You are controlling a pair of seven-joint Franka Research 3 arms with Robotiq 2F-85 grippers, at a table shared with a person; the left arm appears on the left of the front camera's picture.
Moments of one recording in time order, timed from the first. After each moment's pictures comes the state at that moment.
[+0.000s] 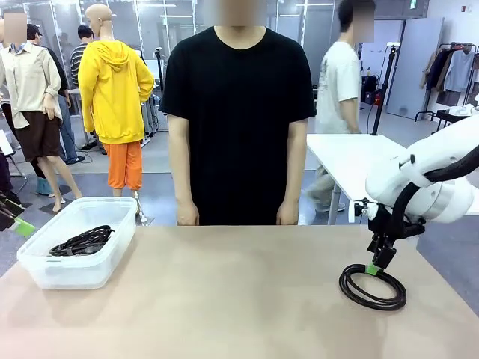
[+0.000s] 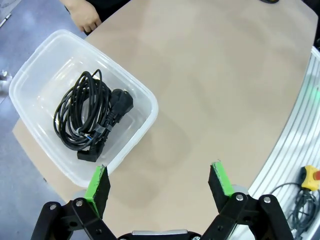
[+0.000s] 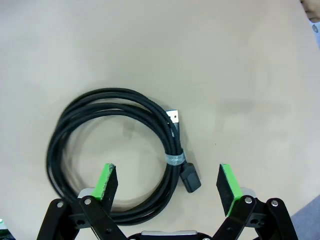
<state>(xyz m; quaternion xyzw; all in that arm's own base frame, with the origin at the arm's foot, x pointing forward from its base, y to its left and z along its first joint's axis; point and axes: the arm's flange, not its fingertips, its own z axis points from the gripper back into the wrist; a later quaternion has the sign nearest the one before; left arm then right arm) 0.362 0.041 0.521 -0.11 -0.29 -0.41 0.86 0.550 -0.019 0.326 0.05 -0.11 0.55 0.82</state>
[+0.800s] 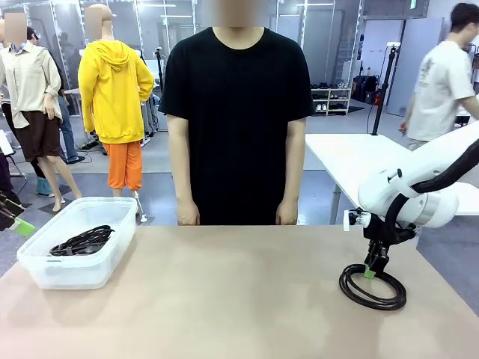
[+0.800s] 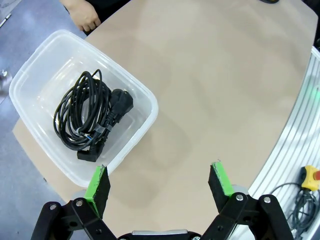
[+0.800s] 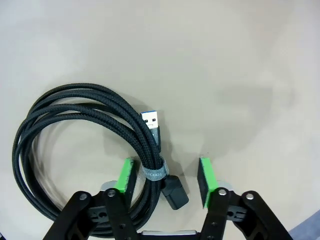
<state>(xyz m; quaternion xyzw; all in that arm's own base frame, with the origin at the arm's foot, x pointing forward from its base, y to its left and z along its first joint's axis) 0.362 0.041 0.521 -0.11 -0.29 -0.41 0.86 0.575 -0.019 0.296 0.04 -0.08 0.56 0.83</state>
